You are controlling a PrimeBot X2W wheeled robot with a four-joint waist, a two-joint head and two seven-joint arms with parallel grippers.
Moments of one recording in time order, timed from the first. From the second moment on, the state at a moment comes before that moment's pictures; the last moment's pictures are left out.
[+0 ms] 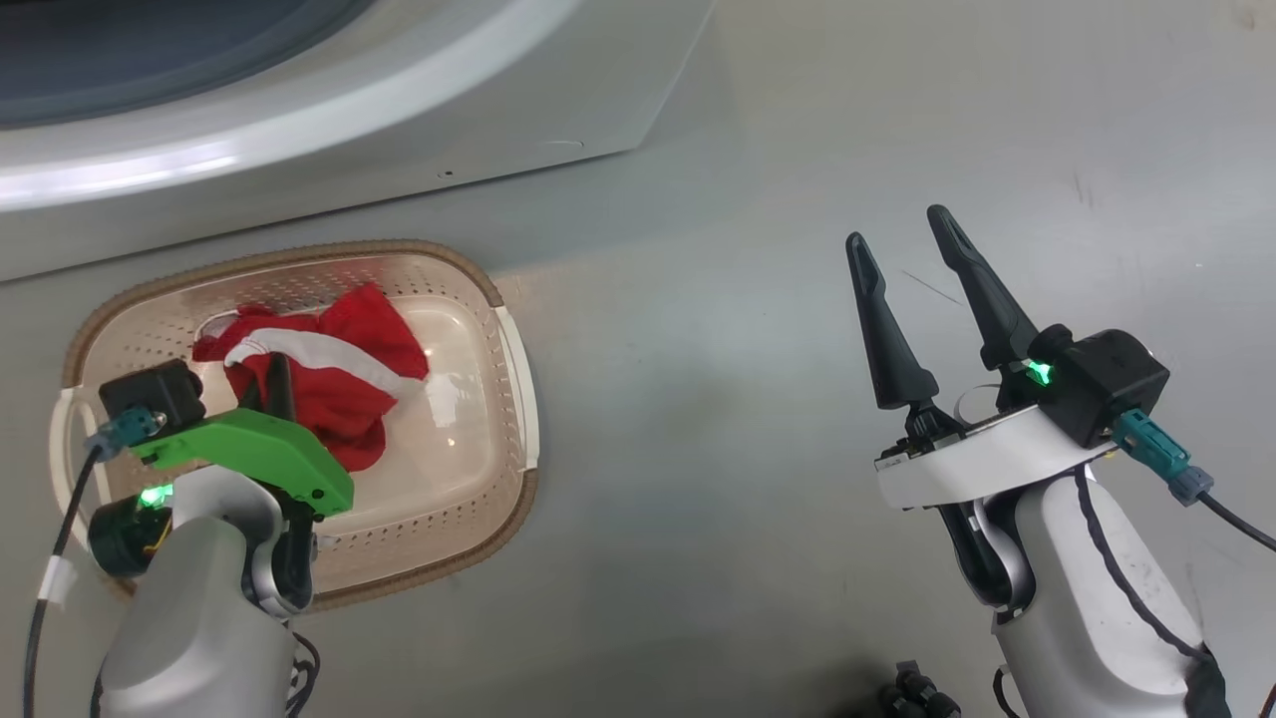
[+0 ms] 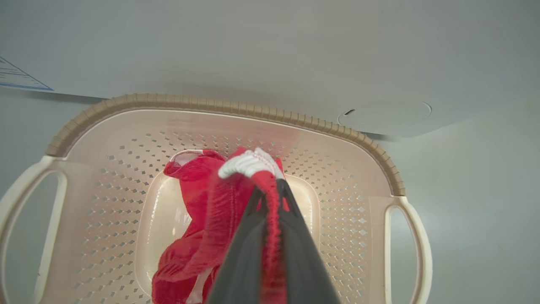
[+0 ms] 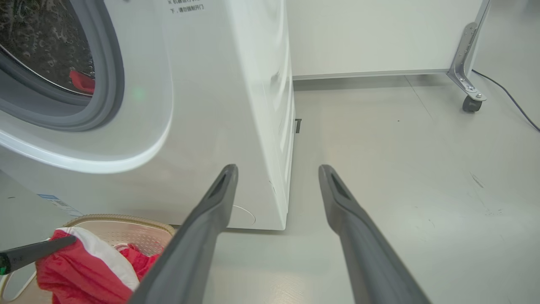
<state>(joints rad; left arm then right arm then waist) -0.48 0.06 -0.13 0.66 -0.59 0.00 -0.05 -0.29 -0.06 0.26 0.10 0.29 0.10 -0.26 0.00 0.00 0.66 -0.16</state>
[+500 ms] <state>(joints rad) -0.57 0.06 -0.12 0.84 -0.60 0.01 -0.06 -0.32 -0.05 0.26 0.11 0.31 0.11 -0.26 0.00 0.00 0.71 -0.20</state>
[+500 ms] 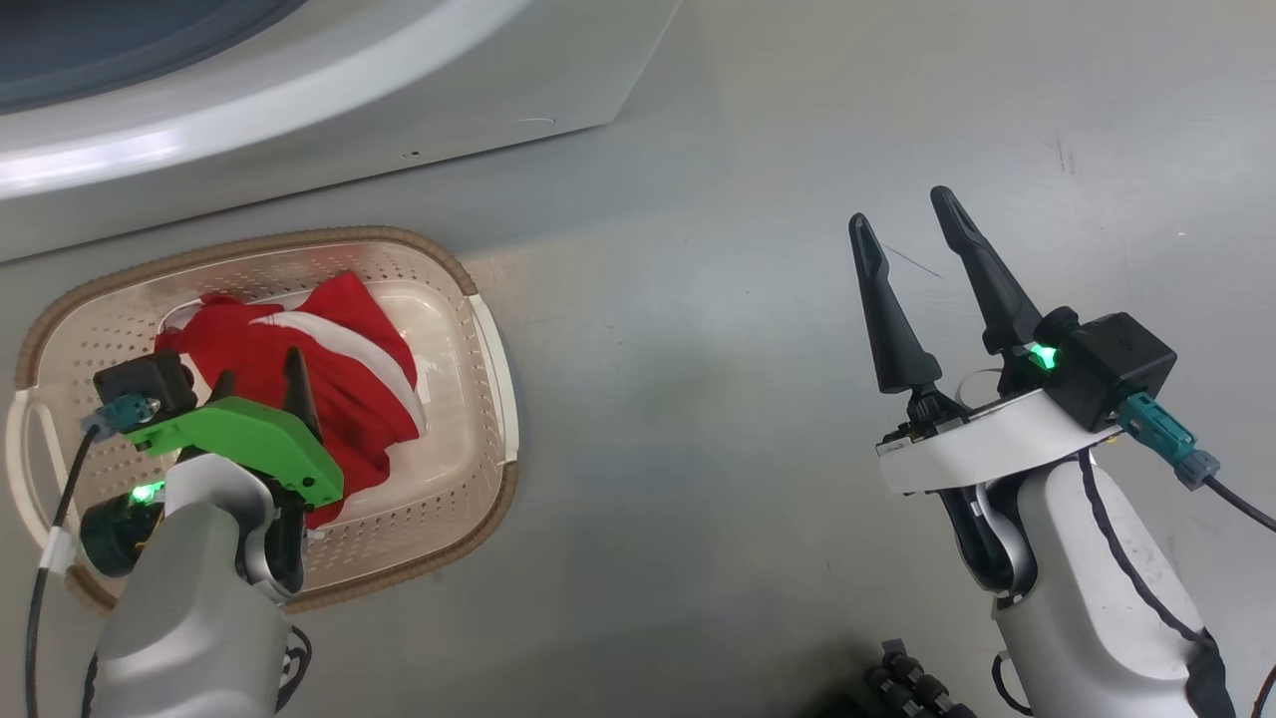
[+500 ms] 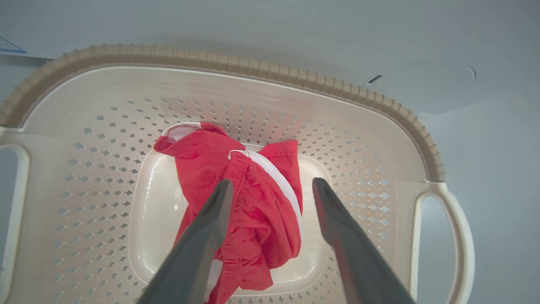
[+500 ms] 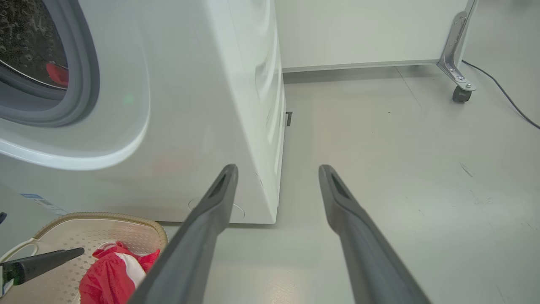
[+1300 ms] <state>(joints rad) -0.58 0.04 -0.20 0.87 -0.51 -0.04 -0.25 -0.31 -0.05 0.19 0.16 0.30 0.11 -0.26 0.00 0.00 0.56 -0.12</state>
